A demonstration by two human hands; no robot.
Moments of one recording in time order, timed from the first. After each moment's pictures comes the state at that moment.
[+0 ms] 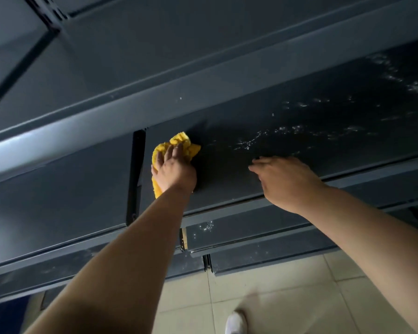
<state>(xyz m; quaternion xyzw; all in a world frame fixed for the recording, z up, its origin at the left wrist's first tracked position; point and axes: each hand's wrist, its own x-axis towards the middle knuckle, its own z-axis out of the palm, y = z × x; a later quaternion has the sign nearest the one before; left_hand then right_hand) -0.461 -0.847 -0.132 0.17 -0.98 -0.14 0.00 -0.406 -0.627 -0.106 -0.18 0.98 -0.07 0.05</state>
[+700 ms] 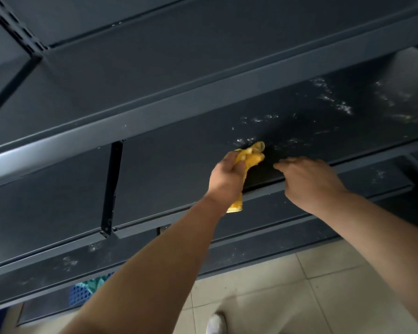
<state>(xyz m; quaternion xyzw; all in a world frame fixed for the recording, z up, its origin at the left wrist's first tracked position) -0.406 -0.685 -0.101 0.01 -0.86 -0.51 -0.09 -0.369 -0.522 -0.074 -0.06 1.00 -0.04 0.05</state>
